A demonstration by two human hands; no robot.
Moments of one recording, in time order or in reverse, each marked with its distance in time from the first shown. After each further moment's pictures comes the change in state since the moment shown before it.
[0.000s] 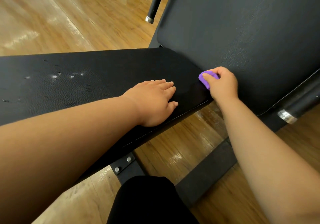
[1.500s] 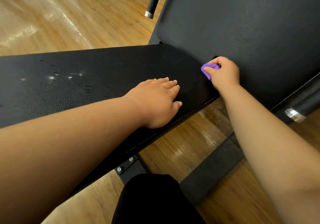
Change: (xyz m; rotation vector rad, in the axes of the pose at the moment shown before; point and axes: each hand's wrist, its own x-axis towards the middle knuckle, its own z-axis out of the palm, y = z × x) left_hand 0.004 -0.004 0.002 0.011 0.003 0.021; right_hand 0.026 -0.006 0.009 -0.041 -0.016 0.008
